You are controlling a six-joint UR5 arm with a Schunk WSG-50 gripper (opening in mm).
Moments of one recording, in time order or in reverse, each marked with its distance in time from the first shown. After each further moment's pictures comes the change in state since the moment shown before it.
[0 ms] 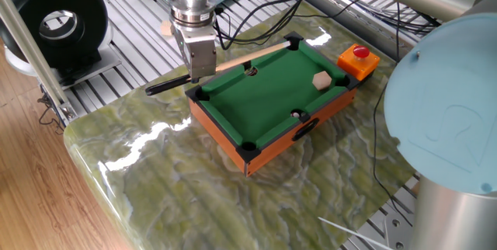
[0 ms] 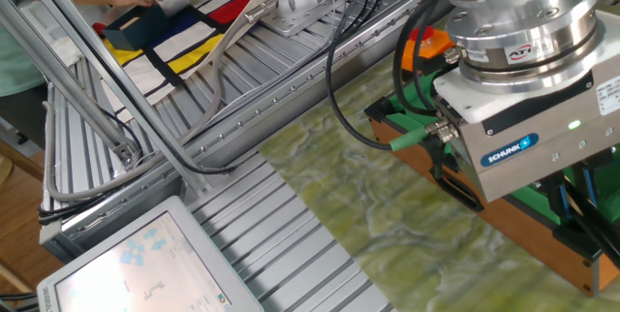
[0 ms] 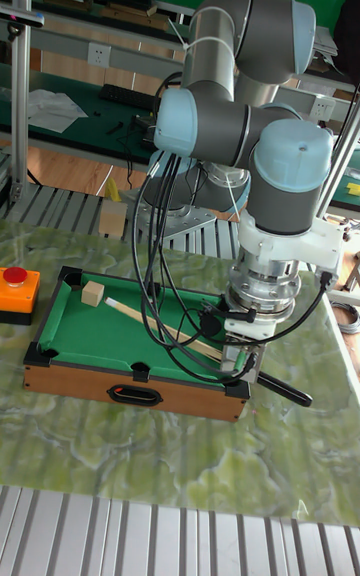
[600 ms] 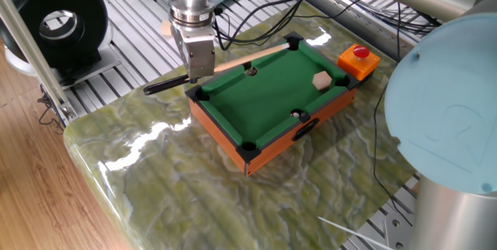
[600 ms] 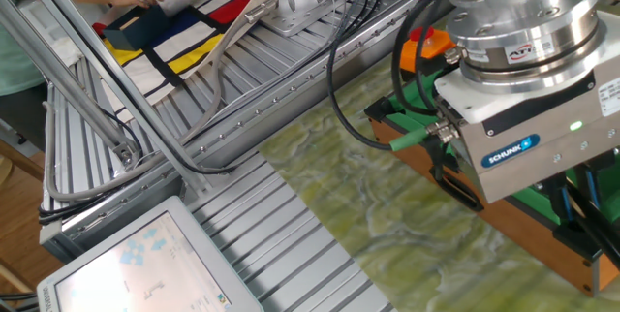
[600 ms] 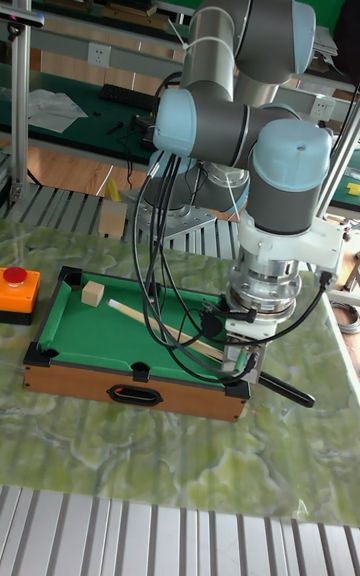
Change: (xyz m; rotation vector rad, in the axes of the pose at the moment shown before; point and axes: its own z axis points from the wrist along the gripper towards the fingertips) arm 0.001 -0.001 0.000 0.005 0.005 0.018
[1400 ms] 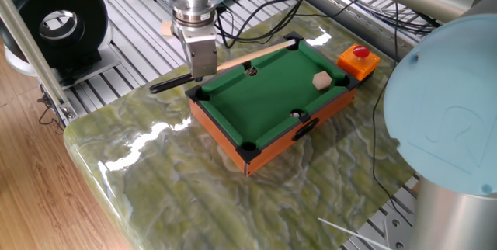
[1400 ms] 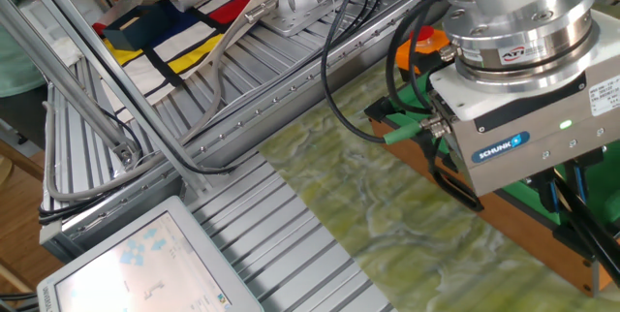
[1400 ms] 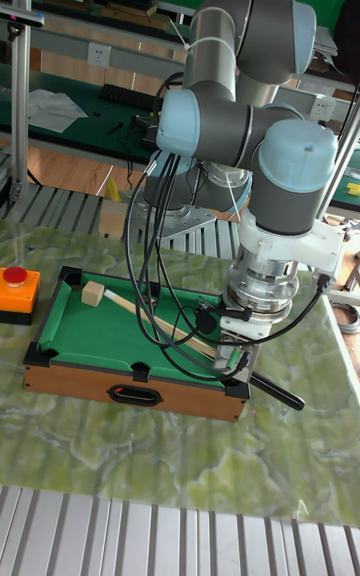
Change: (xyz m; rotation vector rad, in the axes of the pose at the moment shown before) arm 0.006 -0.003 0.000 0.011 0.025 0.031
